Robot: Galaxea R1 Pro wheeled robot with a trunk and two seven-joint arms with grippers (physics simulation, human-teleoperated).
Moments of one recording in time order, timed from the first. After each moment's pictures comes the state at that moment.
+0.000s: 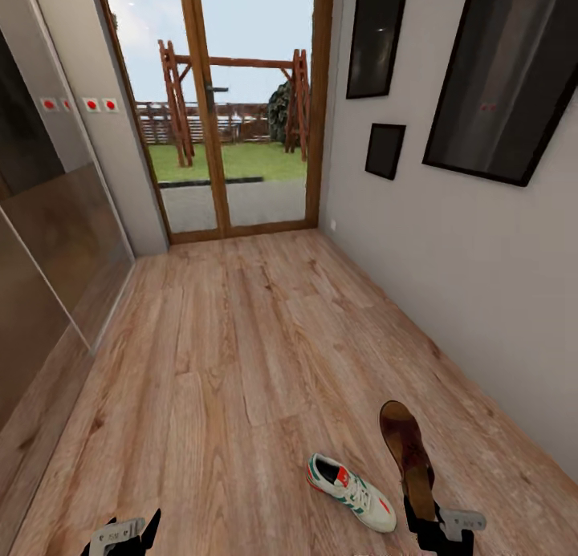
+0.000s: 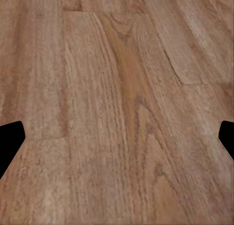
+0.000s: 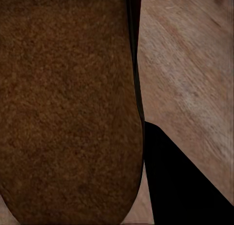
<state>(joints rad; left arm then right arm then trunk) -0.12 -0.04 0.69 -0.75 -0.19 -0.35 -0.50 -0.41 -0.13 0.15 -0.04 -0.33 -0.78 0.14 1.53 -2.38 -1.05</state>
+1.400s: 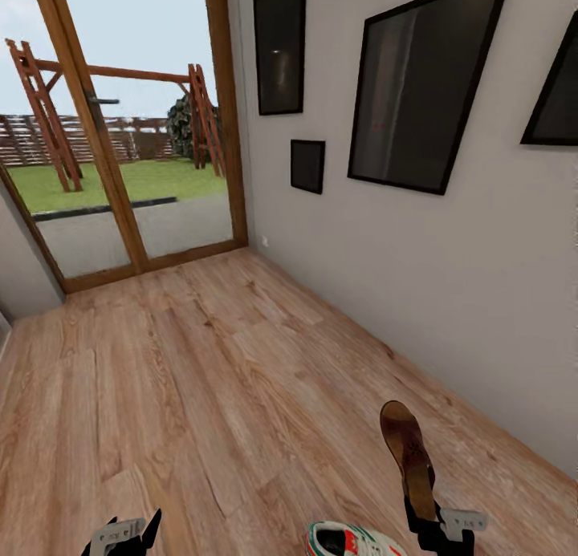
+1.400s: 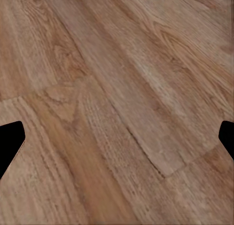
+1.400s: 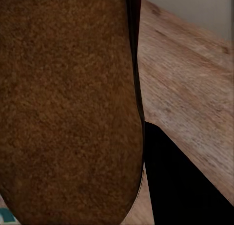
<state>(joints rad) -0.12 -0.04 0.69 -0.75 -0.19 -0.35 -0.50 -0.41 -0.13 0.15 -0.04 -0.34 -0.78 0.14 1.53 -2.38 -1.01</state>
